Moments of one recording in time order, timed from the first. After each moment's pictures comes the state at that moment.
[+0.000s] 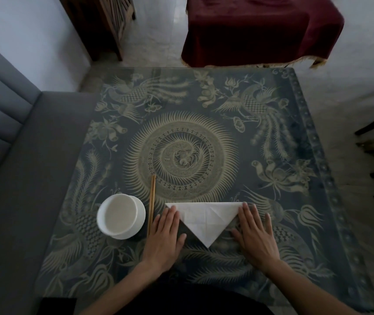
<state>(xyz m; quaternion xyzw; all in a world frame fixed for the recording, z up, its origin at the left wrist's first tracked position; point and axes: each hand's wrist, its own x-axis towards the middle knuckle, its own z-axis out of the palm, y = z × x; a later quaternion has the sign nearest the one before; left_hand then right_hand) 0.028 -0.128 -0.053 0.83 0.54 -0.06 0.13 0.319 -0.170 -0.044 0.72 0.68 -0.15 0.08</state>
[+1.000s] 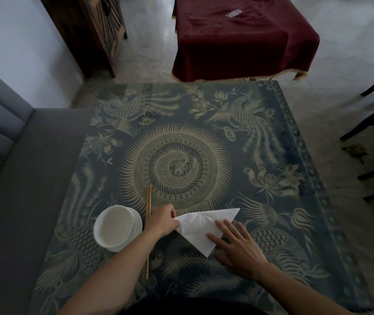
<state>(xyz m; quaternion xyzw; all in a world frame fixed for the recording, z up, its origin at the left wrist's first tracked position) 0.050 -0.032 -0.015 0.69 0.63 -0.06 0.36 0.296 -0.171 -0.029 0.57 0.81 -0.12 0.09</state>
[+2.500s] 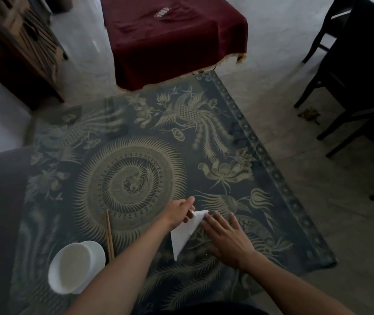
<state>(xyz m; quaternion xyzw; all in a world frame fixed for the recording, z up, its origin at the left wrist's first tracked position) 0.207 -0.026 0.003 0.63 0.54 -0.03 0.56 0.354 -0.190 -0.030 0.66 0.72 -0.19 0.07</state>
